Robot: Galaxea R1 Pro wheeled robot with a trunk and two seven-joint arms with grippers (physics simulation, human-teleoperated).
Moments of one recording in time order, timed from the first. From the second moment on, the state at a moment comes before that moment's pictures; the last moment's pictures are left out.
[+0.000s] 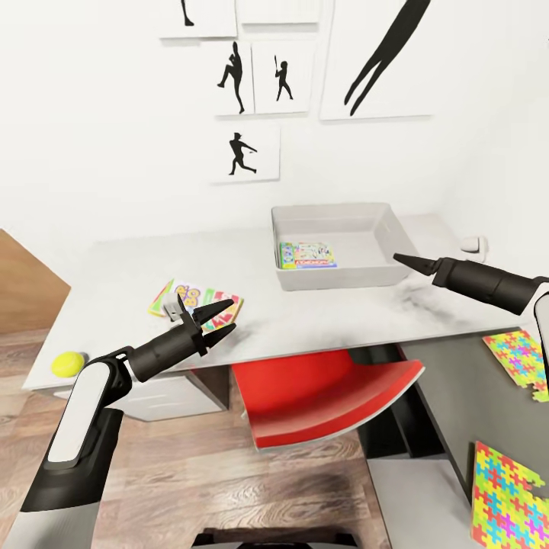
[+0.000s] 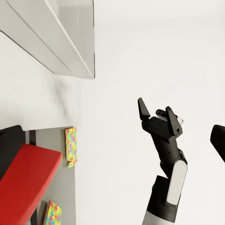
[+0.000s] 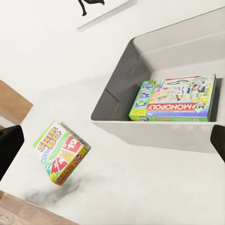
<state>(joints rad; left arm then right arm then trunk) -0.53 0.03 0.06 -1.61 1.49 1.02 -0.03 -0.81 -0.42 -0.17 -1.62 -0.70 0.98 0.56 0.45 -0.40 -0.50</state>
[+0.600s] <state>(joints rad) -0.53 0.03 0.06 -1.61 1.49 1.02 -0.03 -0.80 -0.43 -0.18 -1.61 -0.70 0.98 0.56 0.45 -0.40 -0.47</state>
